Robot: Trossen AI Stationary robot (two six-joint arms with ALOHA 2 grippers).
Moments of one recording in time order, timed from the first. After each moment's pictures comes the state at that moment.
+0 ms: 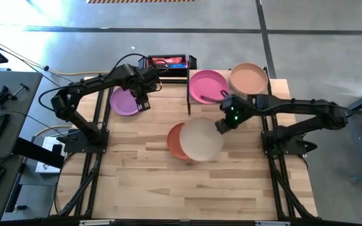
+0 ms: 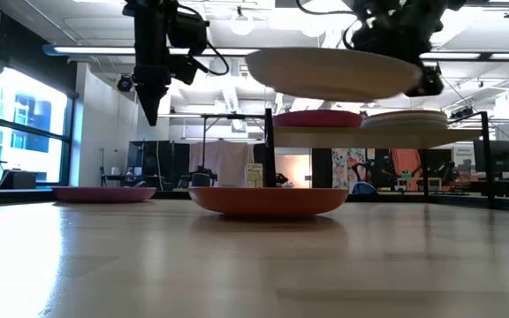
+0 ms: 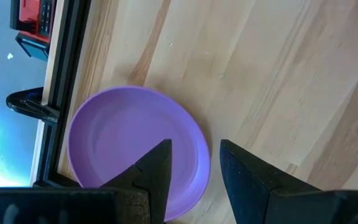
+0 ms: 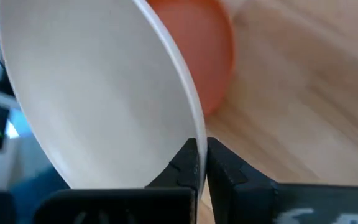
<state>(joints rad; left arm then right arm) 0.55 1.58 1.38 -1.23 -0.19 0.21 -0.20 1.20 0.98 -0.76 -0.25 0.86</state>
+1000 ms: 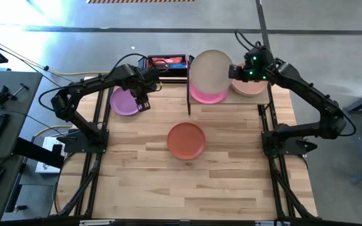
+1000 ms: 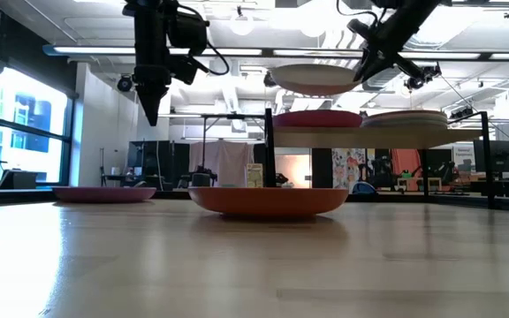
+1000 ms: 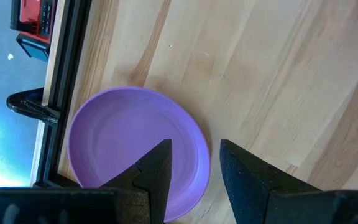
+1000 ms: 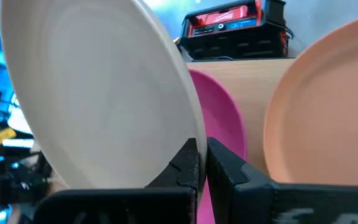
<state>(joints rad) 0.55 1.58 1.38 -1.23 -0.19 0.21 -0.79 1.20 1.24 -0.77 -0.09 0.73</state>
